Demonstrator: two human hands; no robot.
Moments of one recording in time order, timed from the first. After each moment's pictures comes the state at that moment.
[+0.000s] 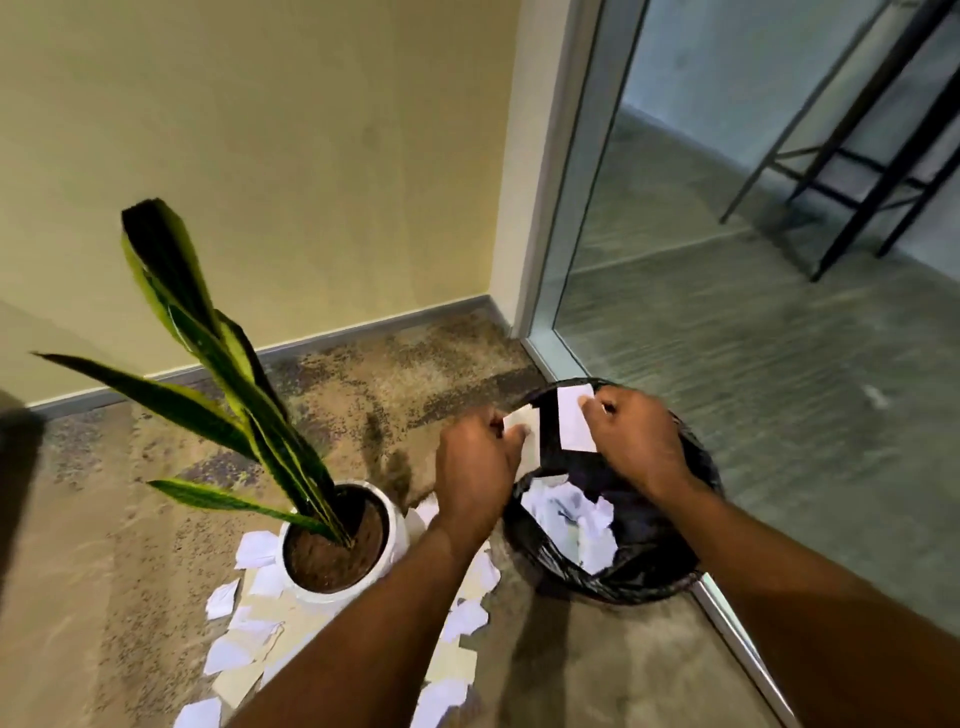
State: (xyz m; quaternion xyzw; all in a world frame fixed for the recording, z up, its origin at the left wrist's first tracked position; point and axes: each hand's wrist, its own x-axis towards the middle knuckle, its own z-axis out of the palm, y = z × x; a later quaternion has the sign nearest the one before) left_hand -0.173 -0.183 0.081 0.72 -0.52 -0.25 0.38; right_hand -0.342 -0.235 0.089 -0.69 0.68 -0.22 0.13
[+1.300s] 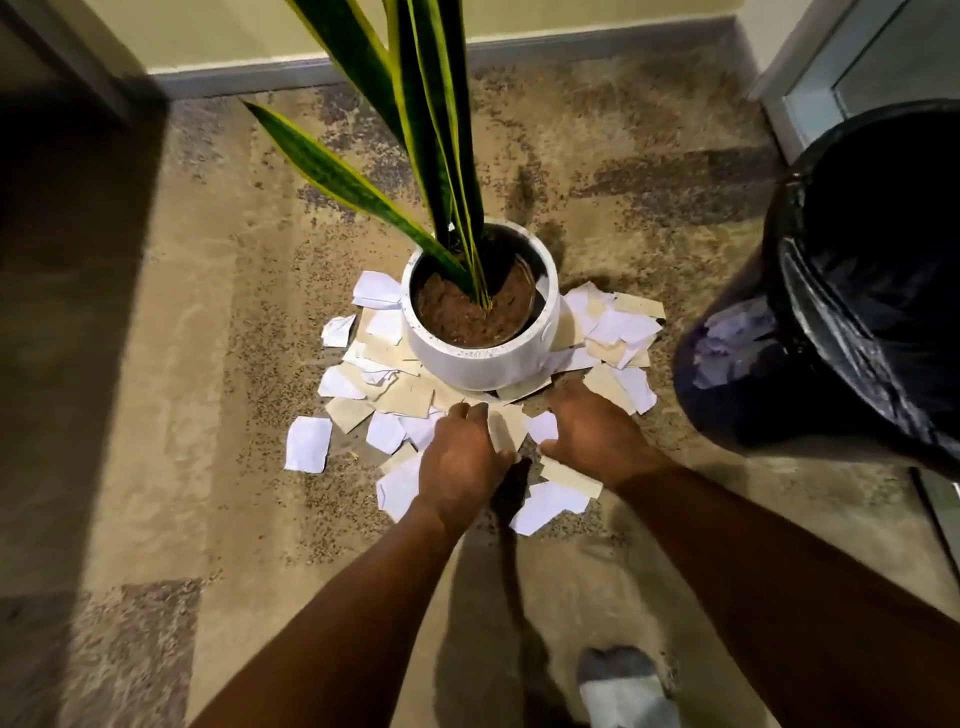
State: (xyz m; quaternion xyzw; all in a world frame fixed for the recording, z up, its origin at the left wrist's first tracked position) left_hand -0.052 -0.011 -0.198 0.82 -0.48 -0.30 0.07; right_hand -0.189 -0.111 -0.200 -0.85 0.44 0.15 0.24
